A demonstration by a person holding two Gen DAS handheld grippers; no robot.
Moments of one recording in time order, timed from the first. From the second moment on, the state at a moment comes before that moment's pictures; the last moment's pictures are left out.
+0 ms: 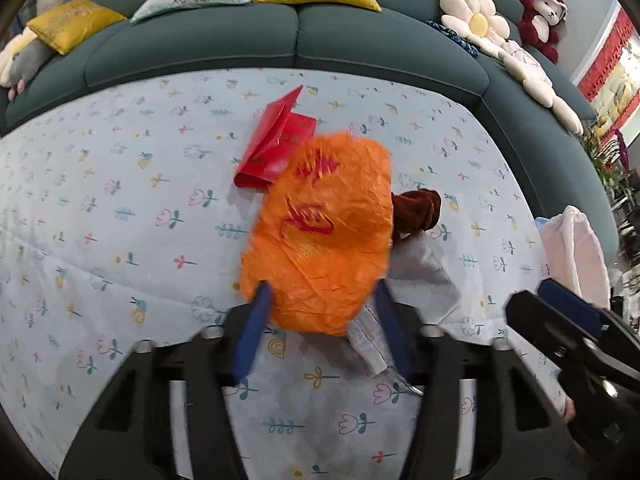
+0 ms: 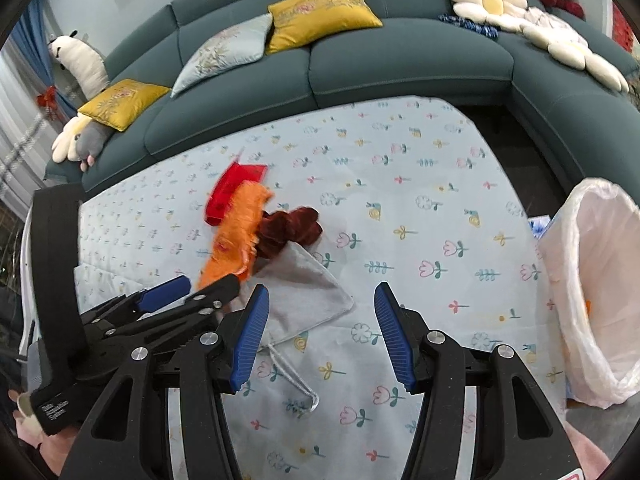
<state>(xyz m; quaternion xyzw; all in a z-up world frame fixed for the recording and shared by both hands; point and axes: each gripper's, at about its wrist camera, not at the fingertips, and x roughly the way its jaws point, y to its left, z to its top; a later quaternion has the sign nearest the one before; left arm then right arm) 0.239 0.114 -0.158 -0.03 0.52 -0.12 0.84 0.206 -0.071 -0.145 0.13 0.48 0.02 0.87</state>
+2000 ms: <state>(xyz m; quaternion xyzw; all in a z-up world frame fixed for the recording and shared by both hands) 0.126 0.020 -0.029 -0.03 0.44 -0.19 0.88 0.113 -0.155 -0.036 0.15 0.35 -0.01 0.92</state>
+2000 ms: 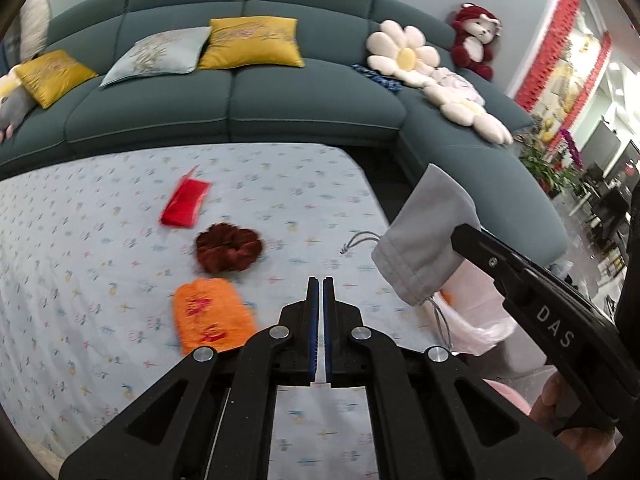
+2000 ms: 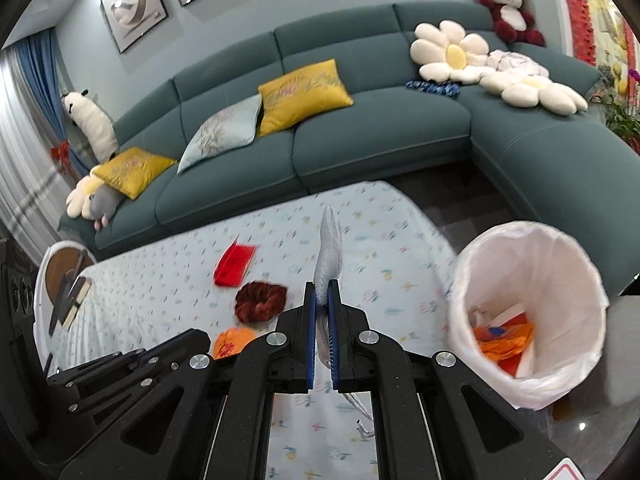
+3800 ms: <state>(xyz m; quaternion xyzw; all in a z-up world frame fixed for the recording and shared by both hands) 0.142 0.040 -0.139 -0.06 0.56 -0.12 0.82 0.111 -0.178 -0.088 0.20 0.39 0.00 0.90</state>
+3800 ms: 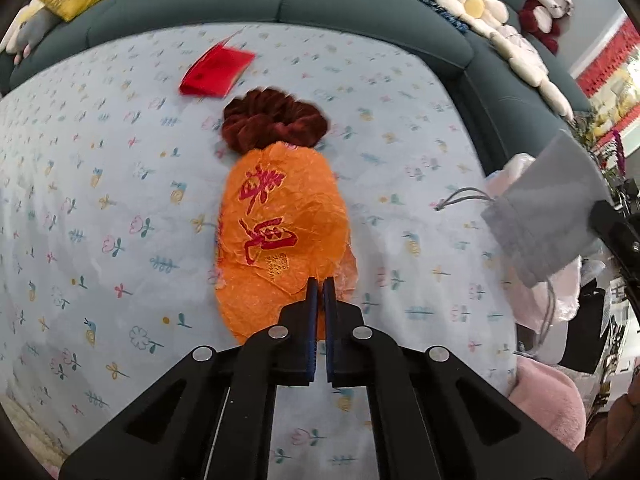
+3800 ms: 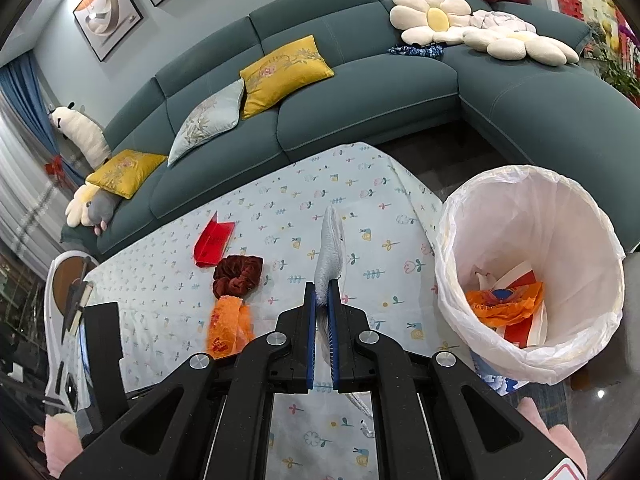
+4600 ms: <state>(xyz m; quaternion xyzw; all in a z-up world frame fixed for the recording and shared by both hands) 0.134 -0.119 -0.045 0.02 0.47 -0.26 0.84 0.073 -0.288 -0.039 0.22 0.32 -0.07 0.92</state>
